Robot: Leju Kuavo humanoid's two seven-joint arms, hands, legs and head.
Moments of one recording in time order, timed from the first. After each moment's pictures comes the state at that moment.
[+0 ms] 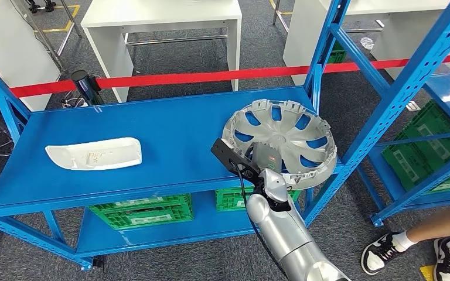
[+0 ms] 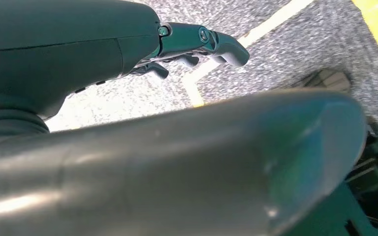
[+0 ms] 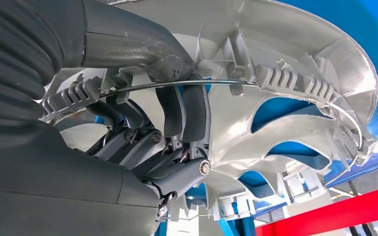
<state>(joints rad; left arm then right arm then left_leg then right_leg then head) -0.11 -0.17 0.91 -0.21 -1.20 -0.35 -0.14 -0.33 0.15 0.32 -1.10 1.22 -0.13 0.24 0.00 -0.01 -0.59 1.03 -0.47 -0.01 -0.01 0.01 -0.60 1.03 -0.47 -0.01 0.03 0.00</state>
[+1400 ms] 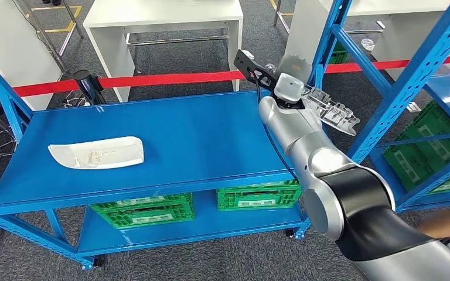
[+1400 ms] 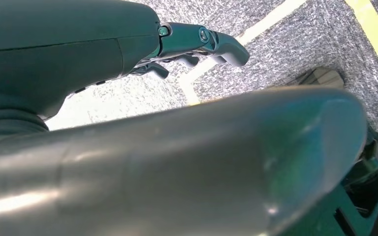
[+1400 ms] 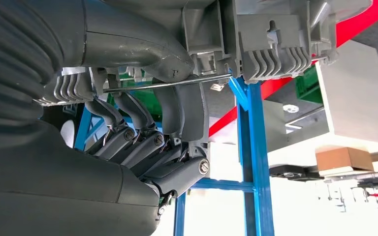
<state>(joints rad) -0.12 -0.18 0.91 -0.21 -1.21 -0.35 -0.15 -1.07 0.05 0.20 -0.40 1.48 -0.16 0.32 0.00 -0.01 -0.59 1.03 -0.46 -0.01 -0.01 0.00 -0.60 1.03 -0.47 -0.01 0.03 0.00</state>
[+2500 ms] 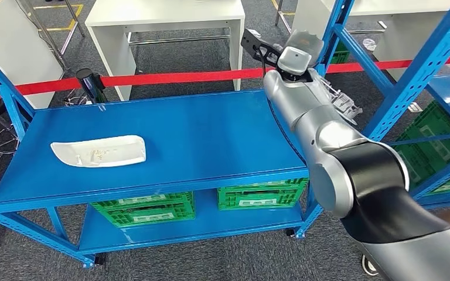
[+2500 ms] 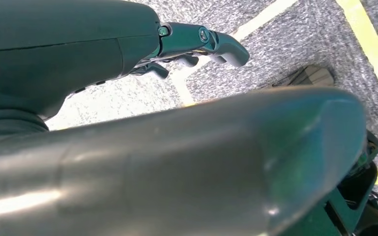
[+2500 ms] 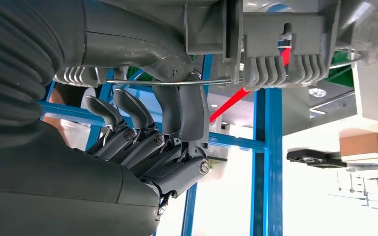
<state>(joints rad) -0.11 -0.18 0.91 -0.20 -1.20 -0.35 -0.19 -1.23 0.04 0.20 -0.30 1.56 -0.07 0.39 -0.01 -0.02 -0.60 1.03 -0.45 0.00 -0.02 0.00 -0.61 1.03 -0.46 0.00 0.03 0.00</state>
